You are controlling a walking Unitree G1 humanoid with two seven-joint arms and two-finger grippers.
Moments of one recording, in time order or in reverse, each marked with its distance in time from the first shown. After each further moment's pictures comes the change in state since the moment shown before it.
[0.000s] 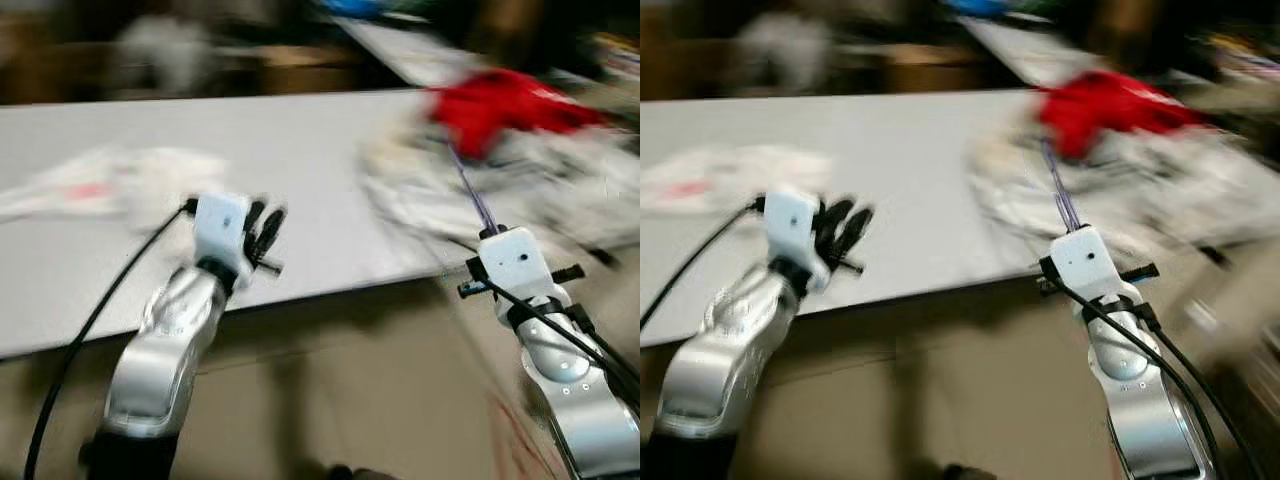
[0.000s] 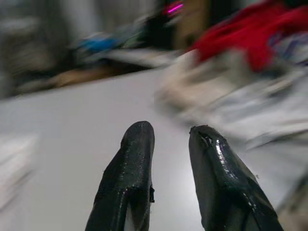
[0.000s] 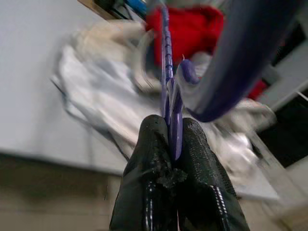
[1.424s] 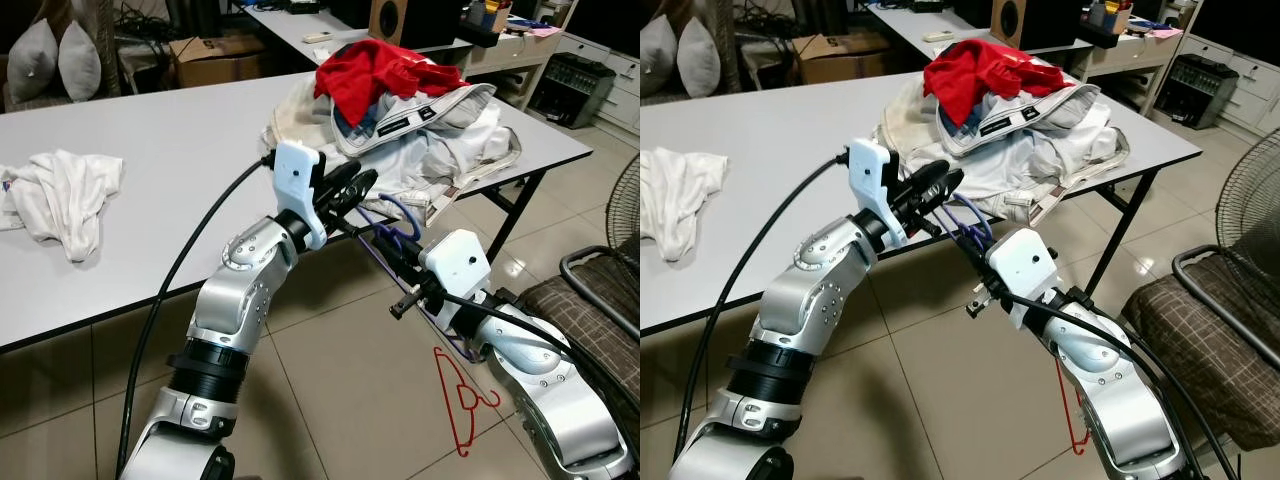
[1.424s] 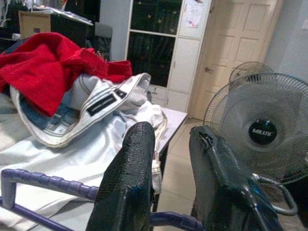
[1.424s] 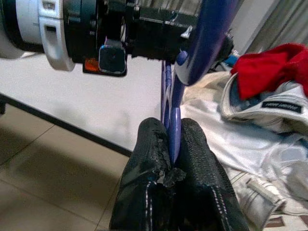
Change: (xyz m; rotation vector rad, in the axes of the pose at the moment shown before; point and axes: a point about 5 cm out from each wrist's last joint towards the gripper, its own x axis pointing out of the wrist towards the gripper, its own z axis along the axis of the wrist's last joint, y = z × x) left arm 0.067 -0.046 0.010 -0.229 -0.115 -0.322; right arm -0.002 0.045 0.039 0.251 -0.337 0.572
